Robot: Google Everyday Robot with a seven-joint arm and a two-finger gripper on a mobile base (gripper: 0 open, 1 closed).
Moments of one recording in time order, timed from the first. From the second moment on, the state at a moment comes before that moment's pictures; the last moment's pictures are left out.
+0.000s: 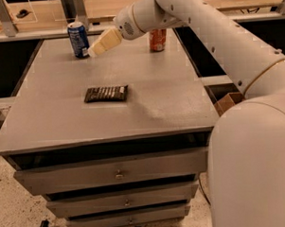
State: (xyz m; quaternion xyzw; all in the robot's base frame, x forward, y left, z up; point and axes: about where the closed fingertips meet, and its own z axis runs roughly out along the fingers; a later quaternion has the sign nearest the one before) arm 0.756 0.096 0.937 -0.50 0.69 0.27 0.45
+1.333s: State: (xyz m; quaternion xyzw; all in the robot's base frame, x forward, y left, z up) arm 0.783 0.155 0.928 -0.49 0.70 0.23 0.46
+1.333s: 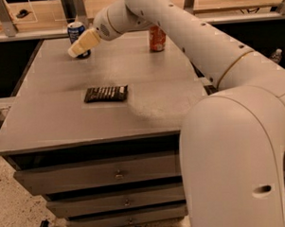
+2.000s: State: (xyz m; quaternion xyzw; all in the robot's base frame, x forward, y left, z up) arm 0.803 0.172 0.917 -0.49 0.71 0.23 0.45
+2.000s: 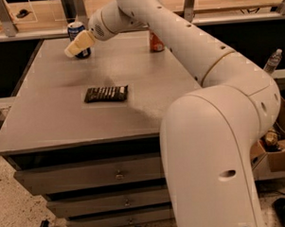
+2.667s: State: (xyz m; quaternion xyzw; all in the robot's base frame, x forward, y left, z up) arm 0.825 0.179 0.910 -0.50 0.71 0.23 0.44
